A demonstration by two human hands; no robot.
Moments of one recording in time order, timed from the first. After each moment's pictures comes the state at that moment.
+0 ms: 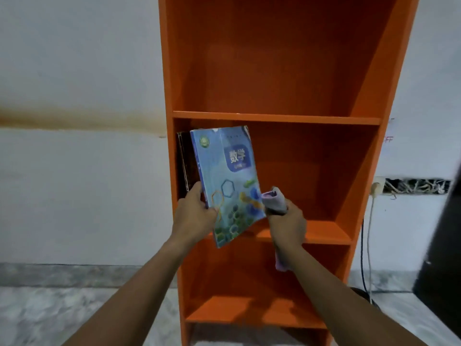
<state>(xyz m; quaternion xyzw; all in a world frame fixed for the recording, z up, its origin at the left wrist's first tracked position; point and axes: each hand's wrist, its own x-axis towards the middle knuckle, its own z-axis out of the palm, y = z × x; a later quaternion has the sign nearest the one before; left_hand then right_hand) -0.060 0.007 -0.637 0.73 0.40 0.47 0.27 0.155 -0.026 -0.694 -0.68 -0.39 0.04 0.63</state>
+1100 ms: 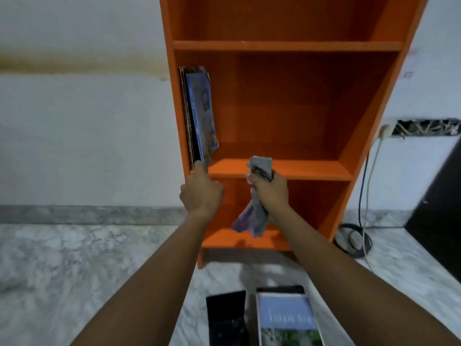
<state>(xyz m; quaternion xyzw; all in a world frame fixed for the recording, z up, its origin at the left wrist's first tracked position) -0.053 -0.022 -0.707 0.67 0.60 0.42 0.13 0.101 -0.047 -0.735 -0.63 -0.36 0.28 0.63</state>
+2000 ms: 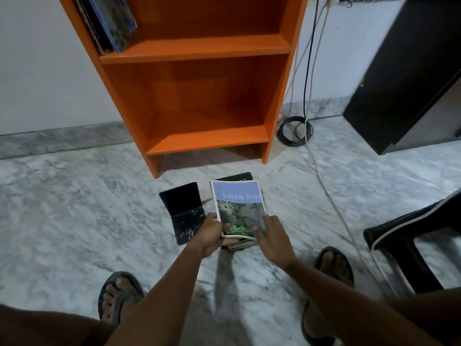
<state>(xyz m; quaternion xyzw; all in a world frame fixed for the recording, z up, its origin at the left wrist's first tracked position) -0.024 -0.240 -0.991 0.39 0.50 0.12 0.76 0.123 -0.361 -1.046 -0.82 -0.45 0.19 0.31</state>
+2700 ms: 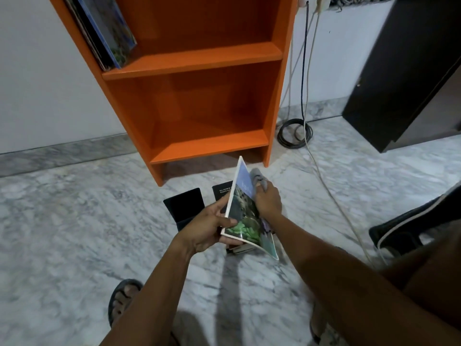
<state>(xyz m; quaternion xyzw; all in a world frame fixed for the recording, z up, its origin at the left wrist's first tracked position) -0.048 -0.236 -0.907 0.49 0.31 0.06 0.82 0.154 -0.259 -1.006 -0.82 -0.25 0.24 0.45</state>
